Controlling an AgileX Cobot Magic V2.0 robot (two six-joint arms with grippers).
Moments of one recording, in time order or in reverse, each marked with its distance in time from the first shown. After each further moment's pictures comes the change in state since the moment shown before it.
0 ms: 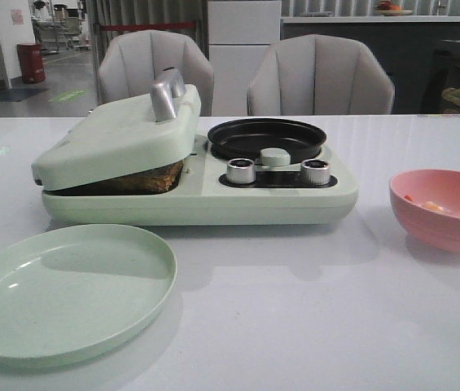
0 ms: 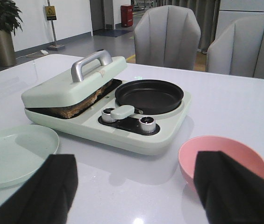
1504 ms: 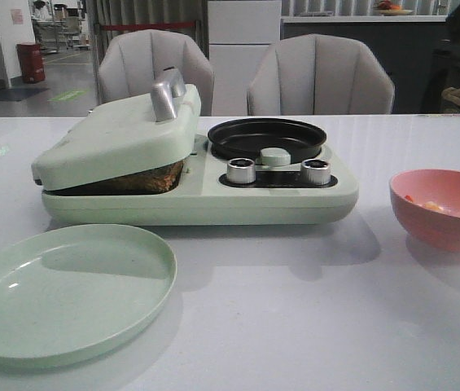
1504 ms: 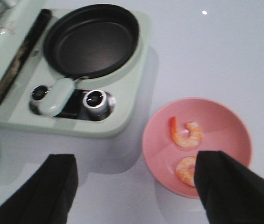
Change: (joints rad) left arm 0.000 0.000 0.000 -0.018 -0.002 -0.001; right arm -0.236 1.020 -0.598 0.098 0.114 0.021
